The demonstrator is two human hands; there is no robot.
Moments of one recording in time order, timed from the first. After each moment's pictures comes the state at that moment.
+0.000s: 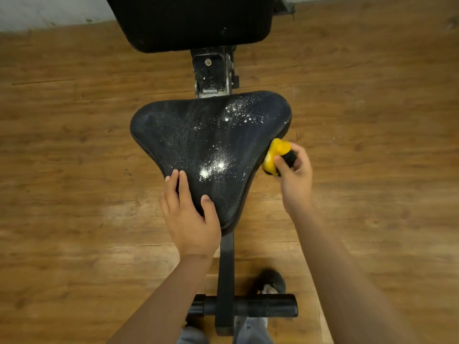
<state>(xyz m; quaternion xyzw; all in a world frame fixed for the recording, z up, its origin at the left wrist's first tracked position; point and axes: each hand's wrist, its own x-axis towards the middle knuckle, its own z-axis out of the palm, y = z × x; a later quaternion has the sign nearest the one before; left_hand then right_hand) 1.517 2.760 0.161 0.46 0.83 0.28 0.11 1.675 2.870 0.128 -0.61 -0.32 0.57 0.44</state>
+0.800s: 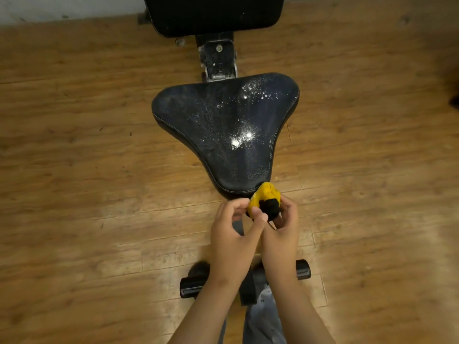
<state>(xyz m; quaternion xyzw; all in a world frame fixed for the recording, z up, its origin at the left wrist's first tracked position) 1.500 2.664 0.210 0.39 0.69 0.39 0.48 1.580 2.670 0.200 -0.66 -0.30 0.50 0.48</state>
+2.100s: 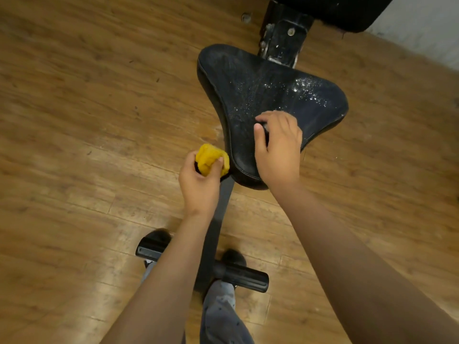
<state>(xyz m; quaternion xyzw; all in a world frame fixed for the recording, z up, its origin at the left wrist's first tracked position) 1.479 2.696 0.163 0.14 0.75 0.56 0.32 1.565 2.811 0.176 -0.50 -0.82 0.19 0.22</state>
